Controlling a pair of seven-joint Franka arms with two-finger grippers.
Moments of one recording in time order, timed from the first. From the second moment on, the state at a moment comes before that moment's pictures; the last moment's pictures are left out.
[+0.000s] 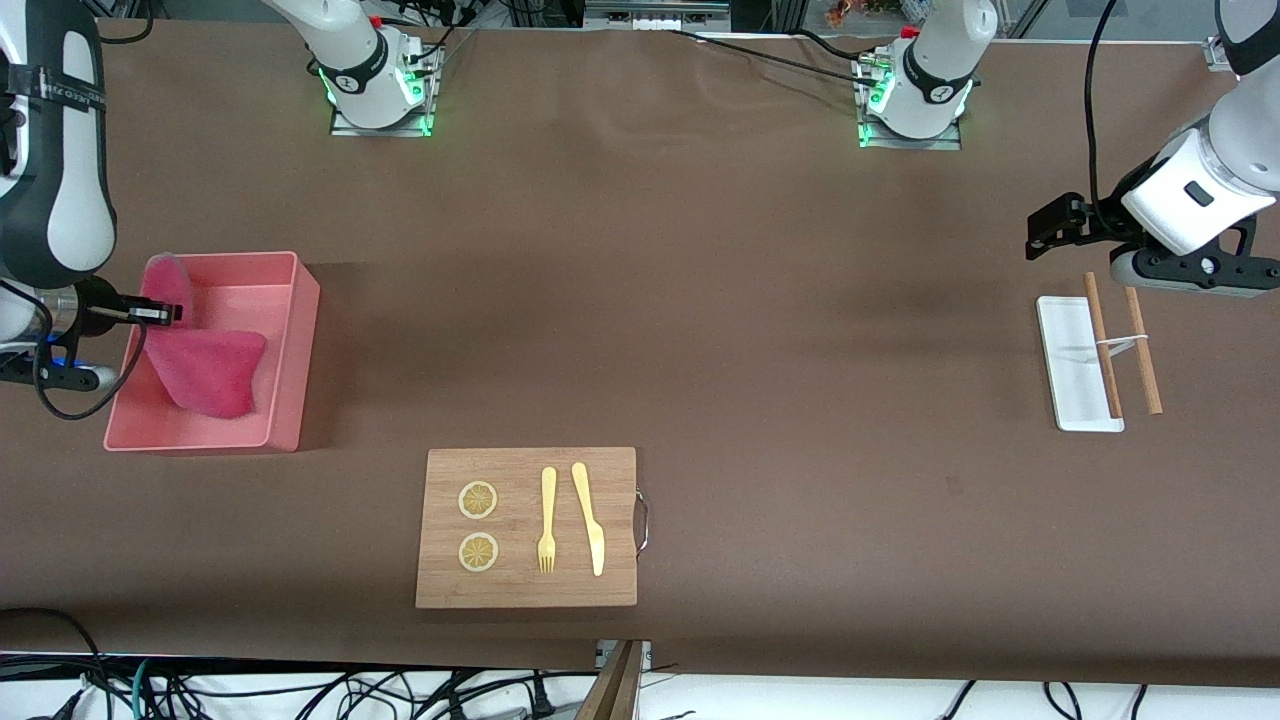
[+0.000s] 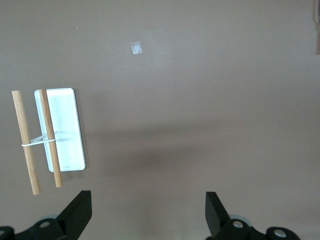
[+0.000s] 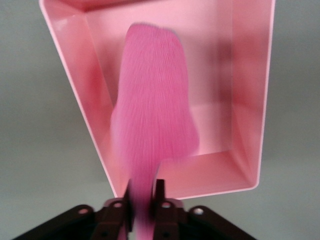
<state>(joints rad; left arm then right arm) 0.05 0.02 -0.12 -1.65 -0.03 1.57 0.00 0.19 0.35 -0.42 -1.68 0.07 1.68 -0.12</state>
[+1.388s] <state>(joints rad) 0.05 0.02 -0.12 -1.65 -0.03 1.57 0.00 0.28 0.13 -0.36 -1.48 0.07 1.45 -0.08</state>
